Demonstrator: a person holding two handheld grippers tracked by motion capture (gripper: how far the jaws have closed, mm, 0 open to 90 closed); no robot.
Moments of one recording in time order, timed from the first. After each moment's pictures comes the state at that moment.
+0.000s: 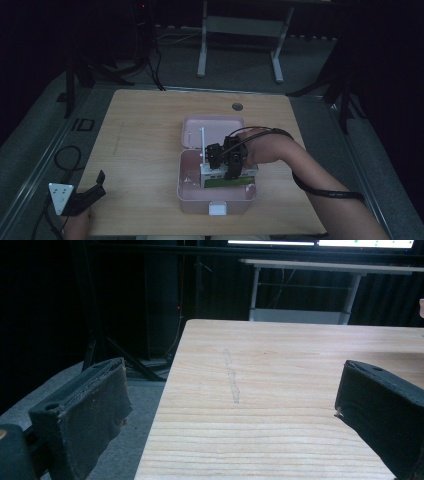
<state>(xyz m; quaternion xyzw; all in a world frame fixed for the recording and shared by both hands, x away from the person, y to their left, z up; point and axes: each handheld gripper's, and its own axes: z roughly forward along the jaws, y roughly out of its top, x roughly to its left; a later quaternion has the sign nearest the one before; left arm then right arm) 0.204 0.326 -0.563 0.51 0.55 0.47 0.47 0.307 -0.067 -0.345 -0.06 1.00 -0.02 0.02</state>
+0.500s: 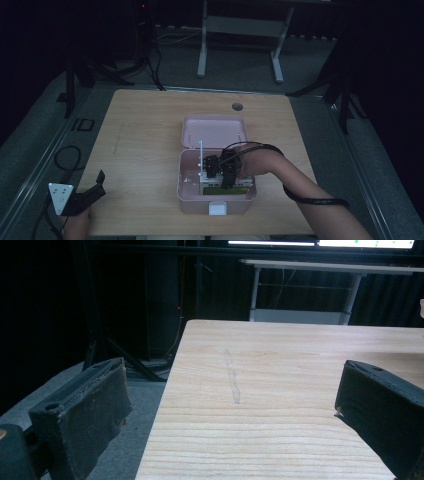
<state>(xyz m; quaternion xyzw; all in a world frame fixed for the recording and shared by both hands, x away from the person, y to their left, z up) 0.204 0.326 -0.563 0.51 0.55 0.47 0.47 0.313 -0.066 -0.409 -0.04 1.00 -0.03 0.00</state>
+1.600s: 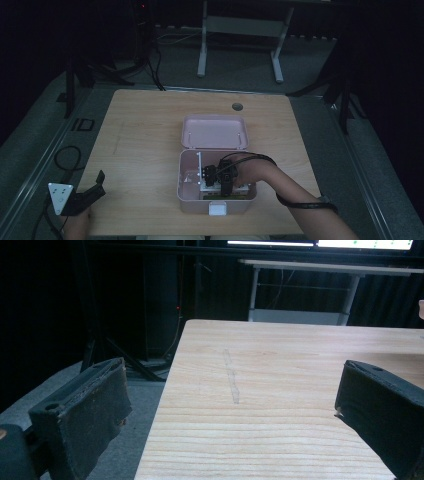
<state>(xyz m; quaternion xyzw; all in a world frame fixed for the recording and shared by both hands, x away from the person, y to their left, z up) 0.204 0.327 -0.563 0.51 0.55 0.46 0.47 0.317 -0.066 -0.456 -0.04 1.00 -0.04 -0.02</state>
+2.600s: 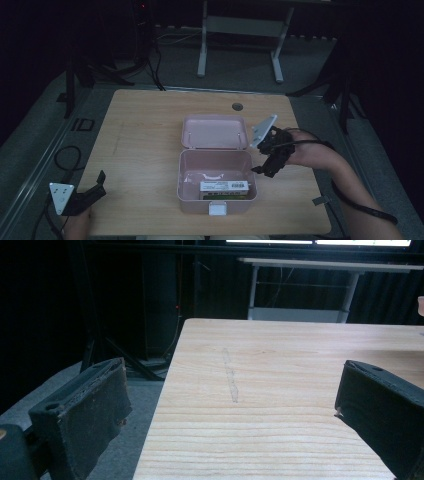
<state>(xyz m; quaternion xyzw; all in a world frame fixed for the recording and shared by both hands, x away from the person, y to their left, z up) 0.205 0.325 -0.563 0.51 0.55 0.46 0.47 0.333 -0.194 -0.347 0.05 0.98 0.17 0.11</state>
